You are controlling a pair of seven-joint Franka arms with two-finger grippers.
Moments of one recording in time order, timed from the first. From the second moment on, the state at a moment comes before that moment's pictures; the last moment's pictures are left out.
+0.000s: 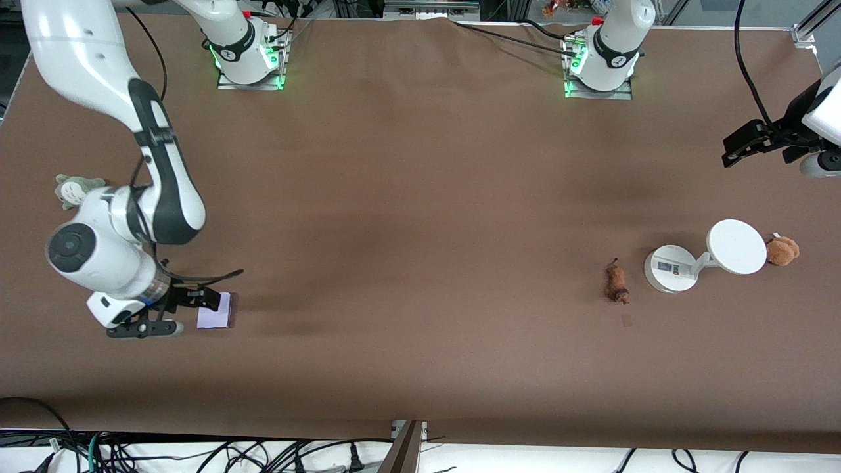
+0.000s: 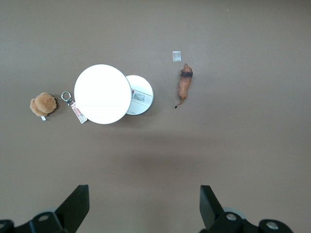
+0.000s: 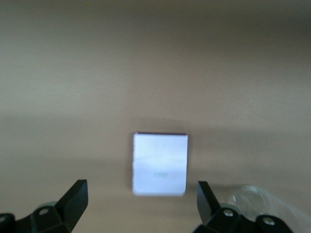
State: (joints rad) left arm -0.04 -0.01 0.03 -1.60 0.05 1.55 -0.09; right arm 0.09 0.60 -0.03 -1.50 0.01 2.21 -0.01
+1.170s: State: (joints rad) left arm -0.04 0.00 0.01 -1.60 0.02 1.54 -0.13; right arm 0.14 0.11 -0.04 -1.49 -0.01 1.40 0.09
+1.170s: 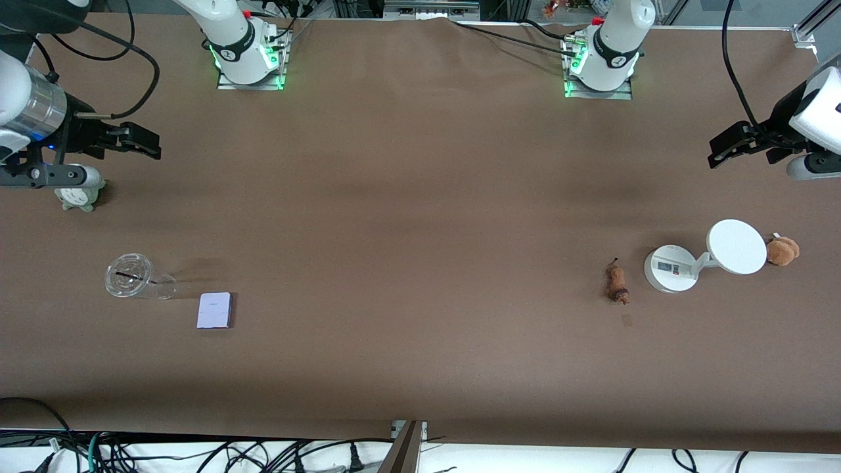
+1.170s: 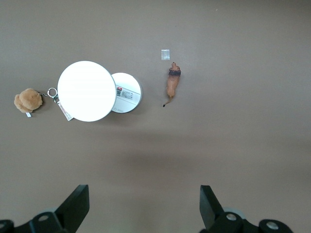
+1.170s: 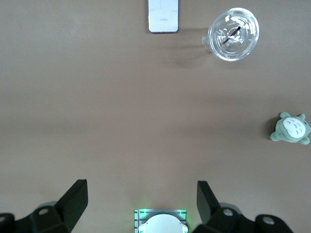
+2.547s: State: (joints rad) left arm -0.04 0.00 0.01 -1.59 0.02 1.54 -0.13; right arm -0.01 -0.04 0.01 -1.67 -0.01 1.58 -0.03
